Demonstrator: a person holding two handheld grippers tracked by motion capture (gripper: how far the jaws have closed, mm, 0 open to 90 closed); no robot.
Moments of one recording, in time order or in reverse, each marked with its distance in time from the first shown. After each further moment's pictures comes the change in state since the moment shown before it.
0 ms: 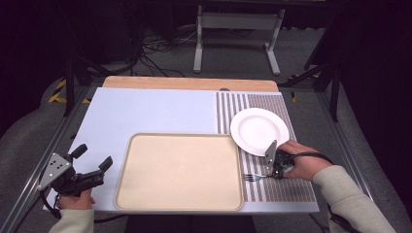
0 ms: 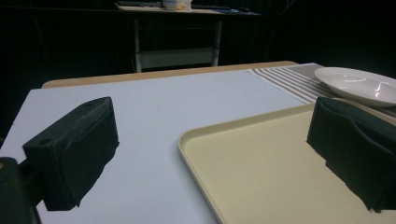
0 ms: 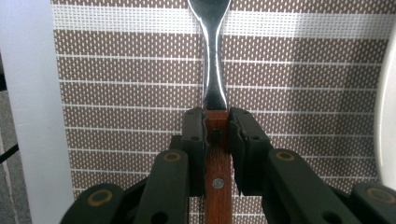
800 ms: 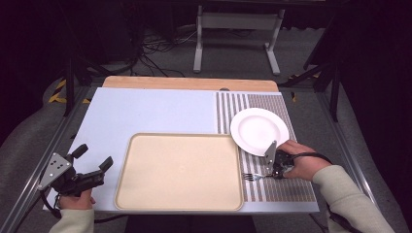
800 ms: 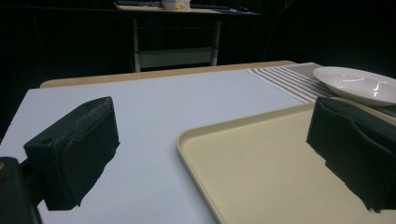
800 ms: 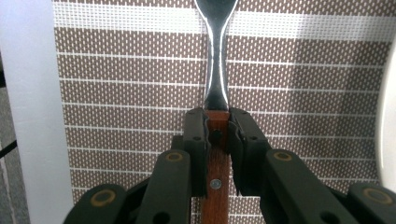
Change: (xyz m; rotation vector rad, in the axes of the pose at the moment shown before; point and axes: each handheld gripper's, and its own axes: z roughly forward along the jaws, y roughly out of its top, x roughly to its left) left arm 0.000 0.000 0.001 0.002 -0.004 0.001; right arm 0.000 0.000 0.000 0.004 0.004 -0.008
